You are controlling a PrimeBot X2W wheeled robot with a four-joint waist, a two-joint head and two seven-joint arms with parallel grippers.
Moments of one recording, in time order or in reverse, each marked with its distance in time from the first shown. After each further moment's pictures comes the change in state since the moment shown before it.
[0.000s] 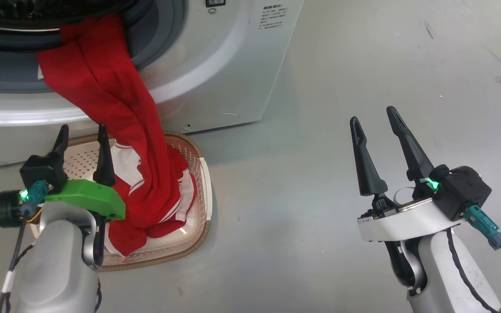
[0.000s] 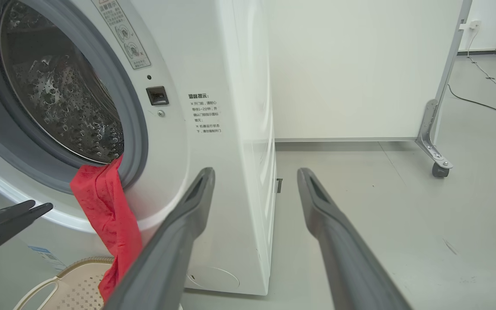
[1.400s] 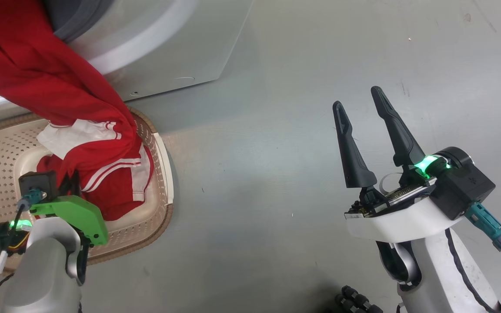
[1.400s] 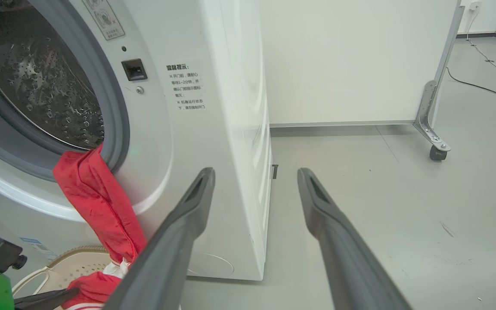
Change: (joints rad) left arm -0.016 0.065 -0.039 0.214 -0.038 0.028 0.145; right arm -0.033 0.000 0.069 -0.105 0.033 0.002 0.000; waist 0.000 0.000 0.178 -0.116
